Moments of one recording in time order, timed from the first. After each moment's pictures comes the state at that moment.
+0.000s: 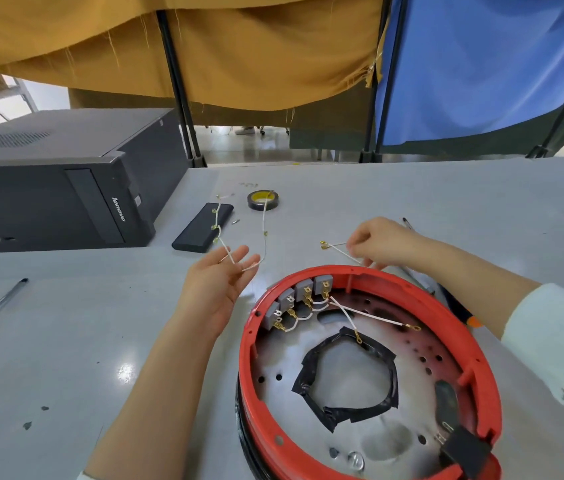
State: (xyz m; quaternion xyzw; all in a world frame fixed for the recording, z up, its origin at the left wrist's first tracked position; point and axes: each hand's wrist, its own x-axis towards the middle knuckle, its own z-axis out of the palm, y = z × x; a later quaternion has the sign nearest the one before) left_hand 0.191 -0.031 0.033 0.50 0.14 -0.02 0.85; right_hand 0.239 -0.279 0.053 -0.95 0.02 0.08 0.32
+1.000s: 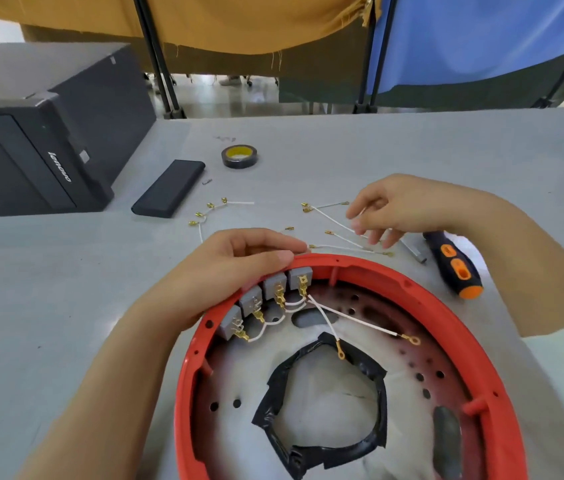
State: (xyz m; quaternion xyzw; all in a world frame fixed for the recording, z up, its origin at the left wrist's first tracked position) left_hand 0.163 -0.055 0.049 0.72 -0.11 -0.24 0.64; right_hand 0.219 -0.312 0.074 -0.92 -0.06 0.18 0.34
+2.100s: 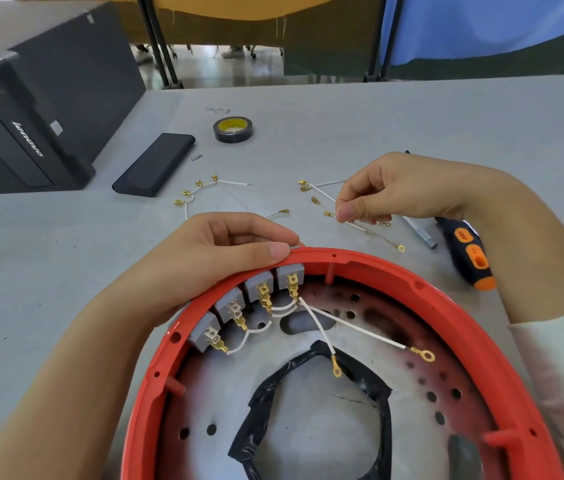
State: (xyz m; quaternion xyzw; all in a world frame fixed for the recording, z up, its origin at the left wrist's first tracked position) left_hand 0.165 -0.057 0.047 0.73 -0.11 -0.23 0.63; right_hand 0.234 -0.314 0.060 -0.89 -0.19 0.20 0.36
